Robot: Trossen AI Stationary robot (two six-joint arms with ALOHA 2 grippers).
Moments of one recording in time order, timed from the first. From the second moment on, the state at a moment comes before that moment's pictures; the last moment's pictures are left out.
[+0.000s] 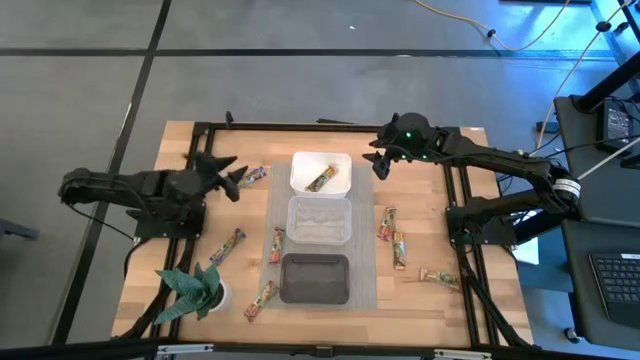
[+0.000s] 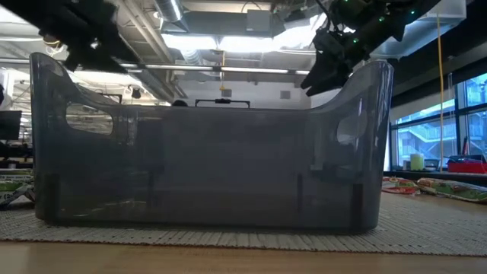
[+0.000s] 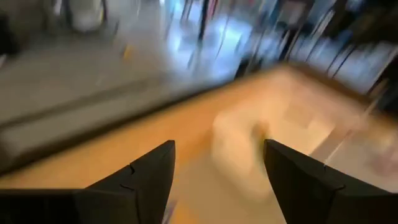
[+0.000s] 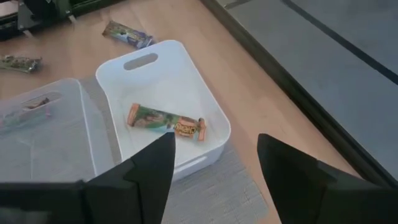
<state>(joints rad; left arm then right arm) -0.04 0.50 0.50 -0.51 -0.78 -0.55 -0.49 1.23 0.90 -0.29 -0.08 0.05</state>
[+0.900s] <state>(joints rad) 0.58 1.36 0.71 -0.77 -0.18 -0.35 -0.49 1.23 0.90 -0.29 -0.08 0.08</state>
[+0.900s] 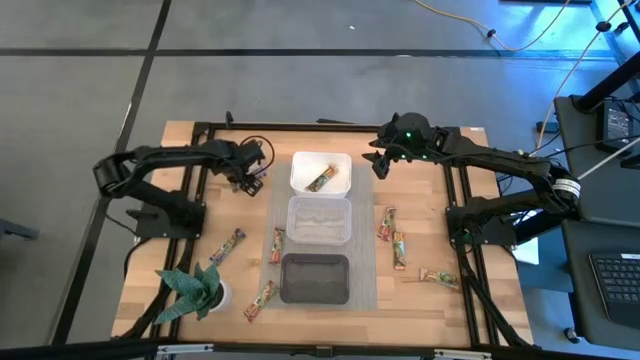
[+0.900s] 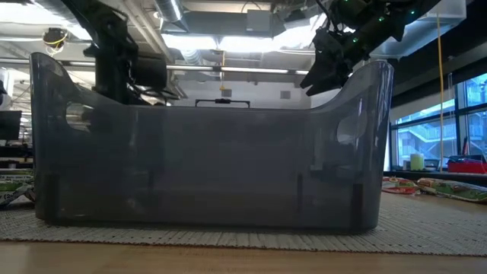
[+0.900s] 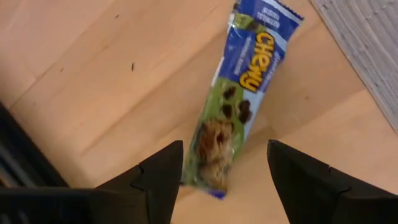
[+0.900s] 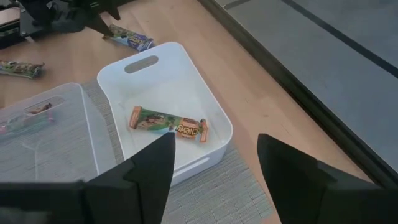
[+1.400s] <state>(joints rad) 0.63 1.51 0.71 -0.76 -0.11 -0.28 -0.49 1.23 0.90 -0.29 -0.08 0.08</state>
